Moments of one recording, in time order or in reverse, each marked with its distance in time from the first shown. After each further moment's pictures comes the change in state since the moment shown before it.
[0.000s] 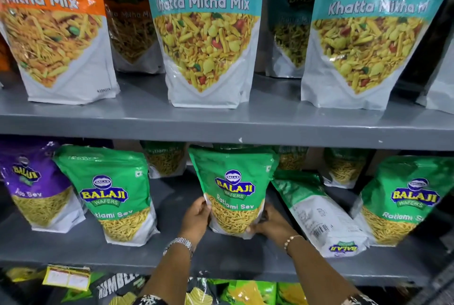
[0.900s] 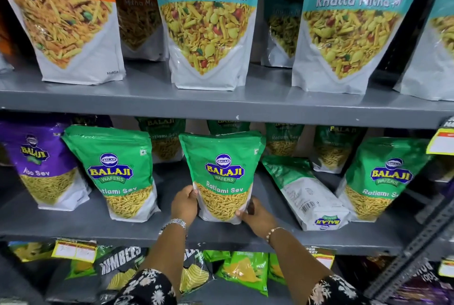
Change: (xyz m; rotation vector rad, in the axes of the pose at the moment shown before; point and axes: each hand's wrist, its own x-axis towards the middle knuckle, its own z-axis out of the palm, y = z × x) left_hand -0.022 -0.009 -0.016 0.295 0.208 0.056; right_hand -0.041 0.016 0.036 -0.205 0.028 -0.030
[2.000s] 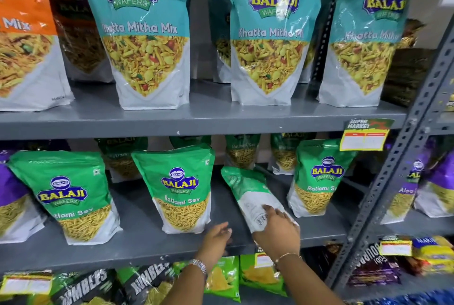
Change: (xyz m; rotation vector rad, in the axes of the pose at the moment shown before) left_hand -0.107 0.037 0.119 -0.340 -0.542 -0.218; right_hand -0.102 0.007 -0.098 -0.756 0.533 0.154
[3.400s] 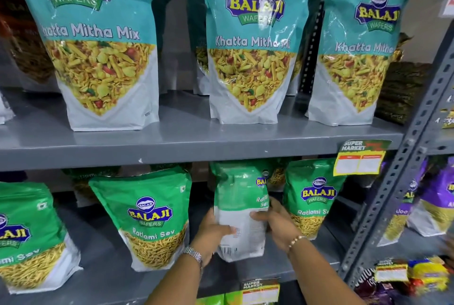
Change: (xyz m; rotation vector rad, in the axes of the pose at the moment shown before) left_hand 0.044 0.091 0.036 -0.148 -0.086 0.176; right_hand 0.098 0.021 -0.038 1.218 -0.332 0.153
